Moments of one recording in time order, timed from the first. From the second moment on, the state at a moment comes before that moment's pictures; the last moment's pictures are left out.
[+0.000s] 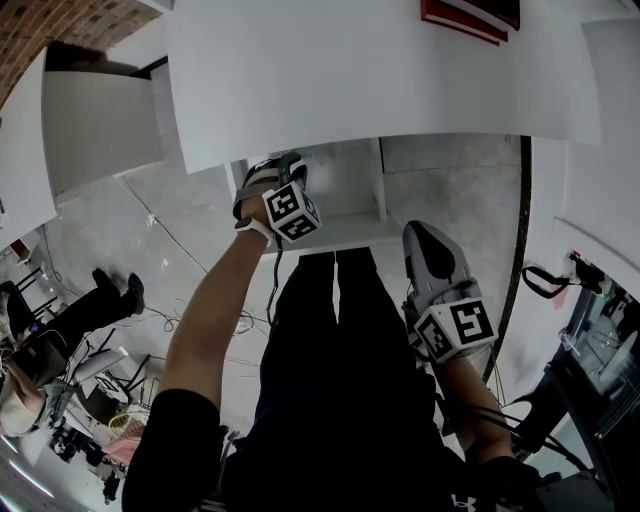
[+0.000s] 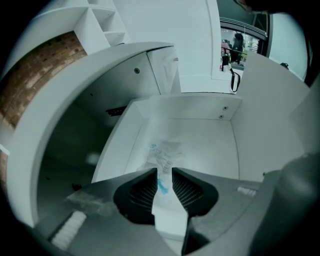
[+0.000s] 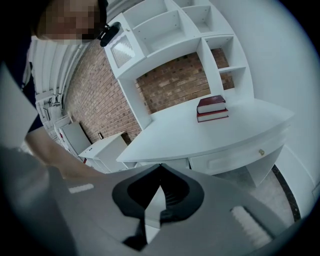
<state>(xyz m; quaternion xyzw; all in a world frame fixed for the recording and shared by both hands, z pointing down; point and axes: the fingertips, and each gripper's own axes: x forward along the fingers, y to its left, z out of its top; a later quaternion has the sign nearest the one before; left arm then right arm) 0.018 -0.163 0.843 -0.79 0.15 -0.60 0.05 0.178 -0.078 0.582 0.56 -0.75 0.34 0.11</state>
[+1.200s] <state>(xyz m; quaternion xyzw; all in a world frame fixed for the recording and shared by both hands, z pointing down) -0.036 -0.121 0.437 -0.88 0.43 -0.22 -0.02 0.134 -0.100 0.428 0.54 -0.81 0.20 0.05</state>
